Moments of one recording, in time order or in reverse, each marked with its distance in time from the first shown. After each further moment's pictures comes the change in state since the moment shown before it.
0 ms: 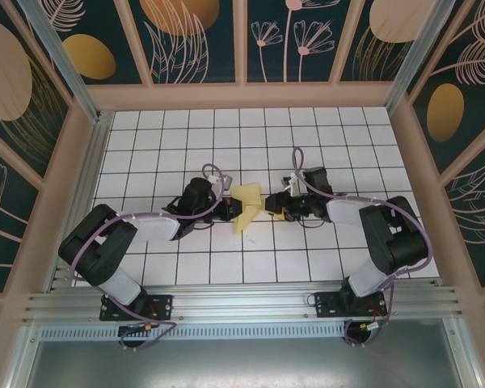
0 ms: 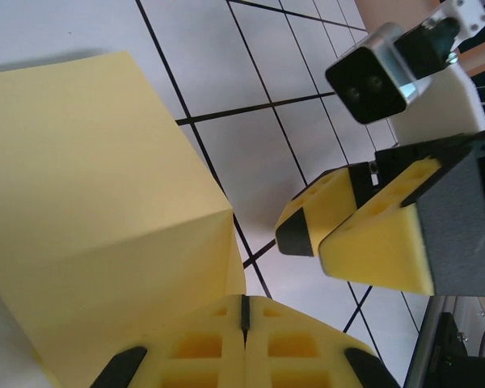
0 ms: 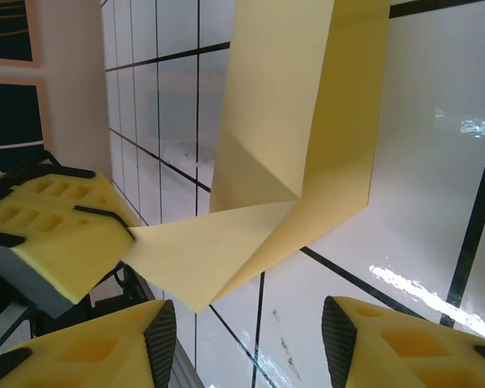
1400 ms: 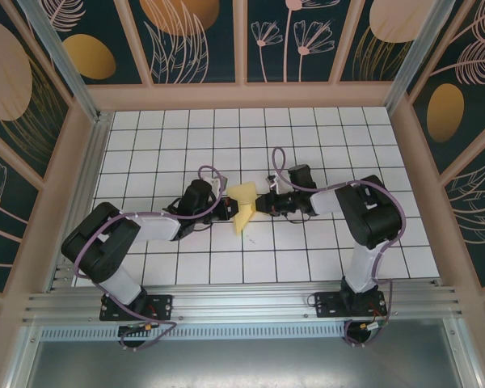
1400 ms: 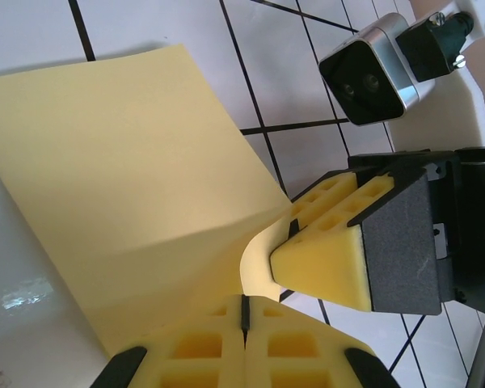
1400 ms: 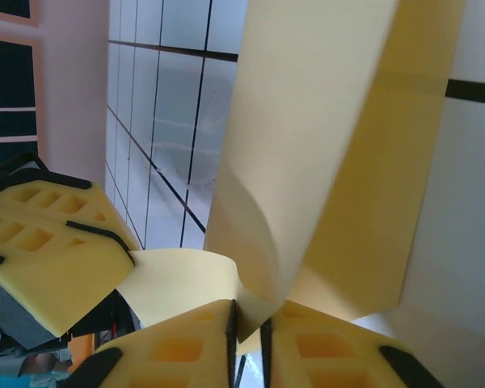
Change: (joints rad) left arm 0.006 0.025 -0.012 -0.015 -0.118 -0.030; right arm 0.062 0.241 0.113 0.169 -0.042 -0.051
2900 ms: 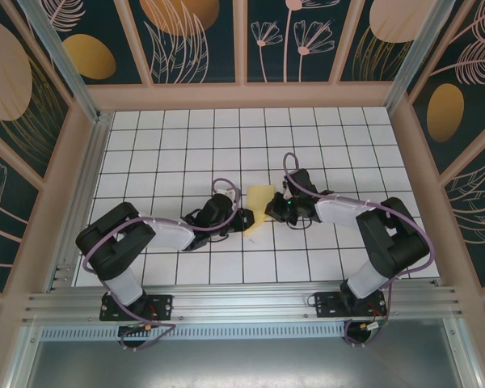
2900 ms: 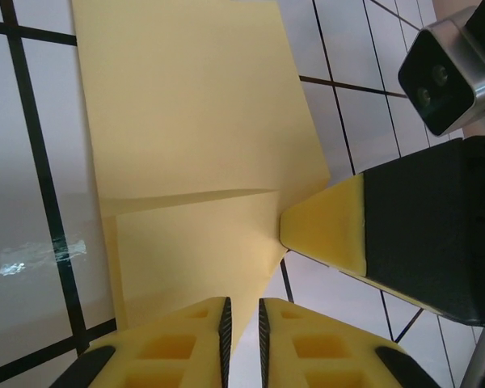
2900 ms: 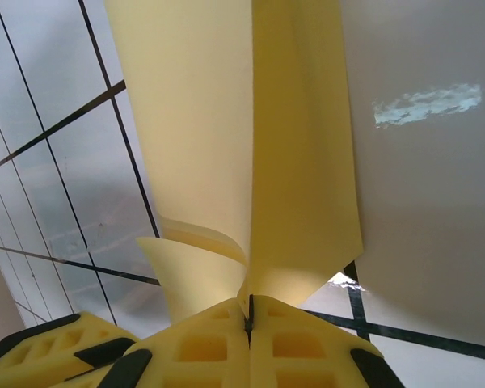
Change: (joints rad) left arm -0.201 0.081 0.019 0.052 -0.192 -0.187; right arm 0.098 -0.267 -0.027 -0.390 0.498 0.346
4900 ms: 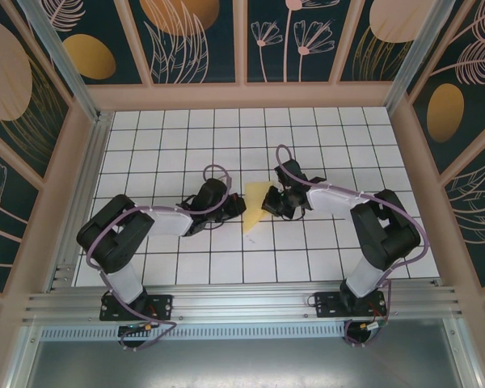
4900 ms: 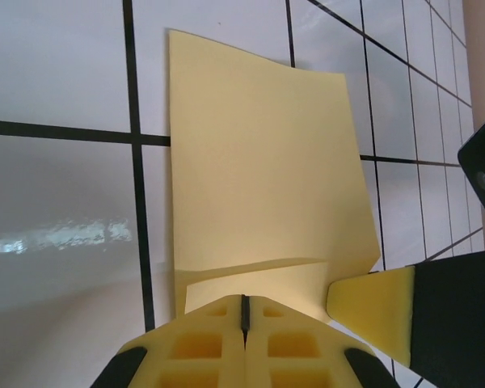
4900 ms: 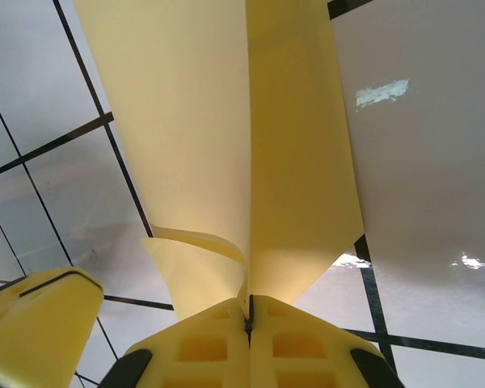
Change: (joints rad) left arm 0.131 0.038 0.103 -0.125 0.065 -0.044; right arm 0.033 0.078 0.179 -0.206 0.081 -0.005
